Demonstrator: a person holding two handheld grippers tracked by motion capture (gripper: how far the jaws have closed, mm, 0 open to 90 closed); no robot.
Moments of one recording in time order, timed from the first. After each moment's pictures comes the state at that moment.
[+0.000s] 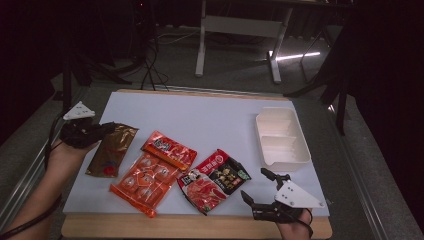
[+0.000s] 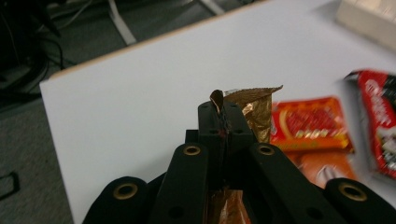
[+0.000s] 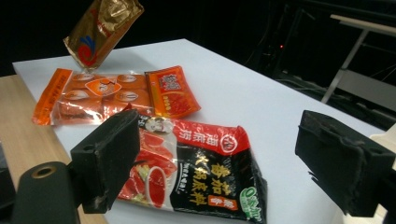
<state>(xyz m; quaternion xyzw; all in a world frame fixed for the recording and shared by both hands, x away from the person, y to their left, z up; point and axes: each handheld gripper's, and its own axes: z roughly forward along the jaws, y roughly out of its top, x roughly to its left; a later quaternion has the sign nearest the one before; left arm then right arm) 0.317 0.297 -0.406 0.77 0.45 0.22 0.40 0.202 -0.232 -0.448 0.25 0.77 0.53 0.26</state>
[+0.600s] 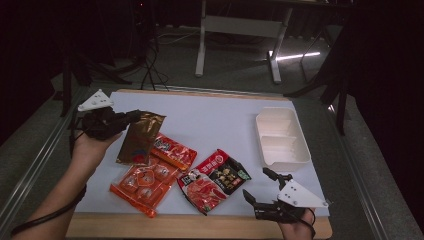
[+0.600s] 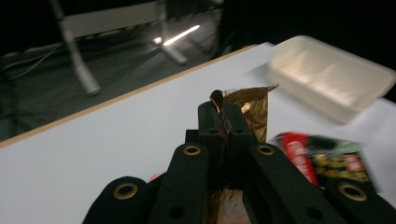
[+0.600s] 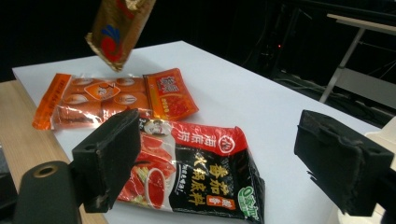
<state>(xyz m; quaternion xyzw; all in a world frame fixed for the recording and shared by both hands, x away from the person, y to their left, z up) 0.317 0.232 -0.365 0.75 0.38 0.20 0.50 0.201 -0.235 -0.444 0.26 0.76 0.53 0.26</state>
